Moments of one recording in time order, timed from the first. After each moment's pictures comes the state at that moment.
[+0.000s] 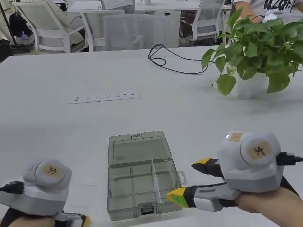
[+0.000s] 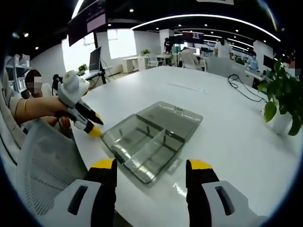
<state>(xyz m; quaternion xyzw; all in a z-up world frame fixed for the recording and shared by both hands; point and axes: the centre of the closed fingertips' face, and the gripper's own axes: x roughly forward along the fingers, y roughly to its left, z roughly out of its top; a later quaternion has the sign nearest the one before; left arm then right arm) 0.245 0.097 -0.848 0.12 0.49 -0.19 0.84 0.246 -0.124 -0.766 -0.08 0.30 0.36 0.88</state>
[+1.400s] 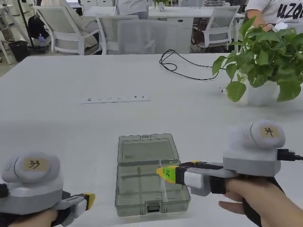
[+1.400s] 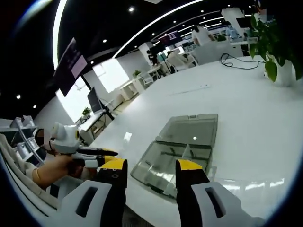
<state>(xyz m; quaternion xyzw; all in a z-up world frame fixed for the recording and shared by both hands) 0.243 0.091 -0.782 -0.02 0.36 -0.15 0.92 0.251 -0.076 -0.727 0.17 0.30 0.36 0.87</state>
